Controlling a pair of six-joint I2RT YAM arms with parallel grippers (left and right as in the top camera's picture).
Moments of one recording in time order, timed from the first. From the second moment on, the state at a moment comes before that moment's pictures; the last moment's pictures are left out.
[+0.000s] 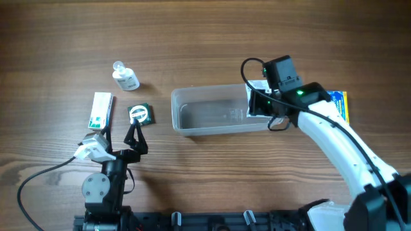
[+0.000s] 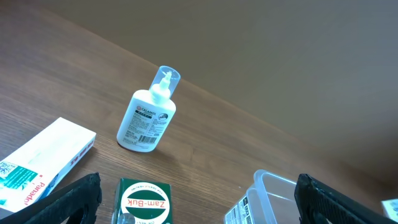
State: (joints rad) left arm -0.02 0.01 0.04 -0.13 0.00 -0.51; right arm 0.35 1.51 1.09 -0.77 0.00 0.39
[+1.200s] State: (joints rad) left arm -0.02 0.01 0.04 -0.13 0.00 -0.51; right arm 0.07 1.25 1.19 -0.87 0.07 0.36
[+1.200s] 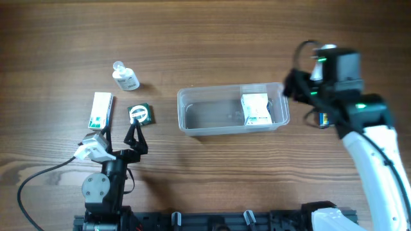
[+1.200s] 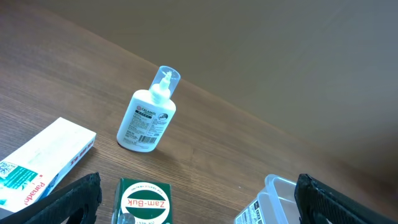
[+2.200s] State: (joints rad) left arm -0.02 0.01 0.04 -0.13 0.00 -0.51; right arm -0.39 1.88 1.18 -0.67 0.00 -0.03
